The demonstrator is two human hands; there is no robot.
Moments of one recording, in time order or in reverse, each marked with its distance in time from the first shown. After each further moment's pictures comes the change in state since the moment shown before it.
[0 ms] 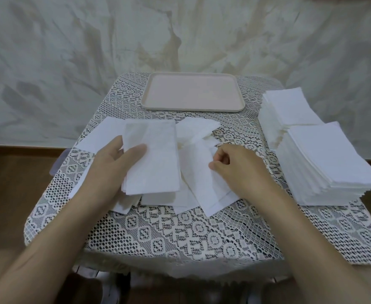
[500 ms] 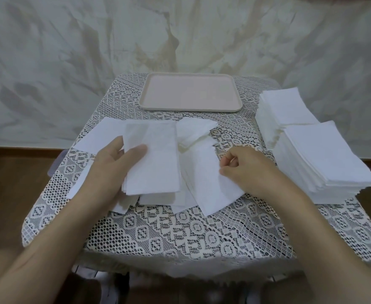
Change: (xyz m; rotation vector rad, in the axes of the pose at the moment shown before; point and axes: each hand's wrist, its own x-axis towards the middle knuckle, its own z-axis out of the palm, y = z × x) left_hand -0.002 0.002 0.005 0.013 -0.004 -0.015; right_hand -0.003 0.012 -0.019 -0.014 -0.093 0.091
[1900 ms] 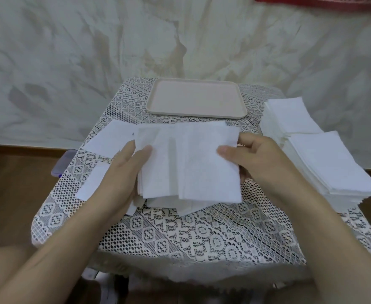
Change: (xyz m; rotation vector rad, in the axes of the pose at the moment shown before) left_hand -0.007 -0.001 0.007 -0.121 -0.066 -0.021; right_hand -0.019 -0.027 -0.016 0.807 -0.027 -0.143
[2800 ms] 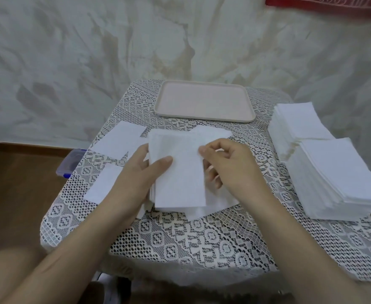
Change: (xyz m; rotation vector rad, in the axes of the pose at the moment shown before) left_hand 0.002 -0.004 -0.002 -0.035 -0.023 -0.026; right_hand 0.020 0.009 0.053 -0.043 0.099 0.002
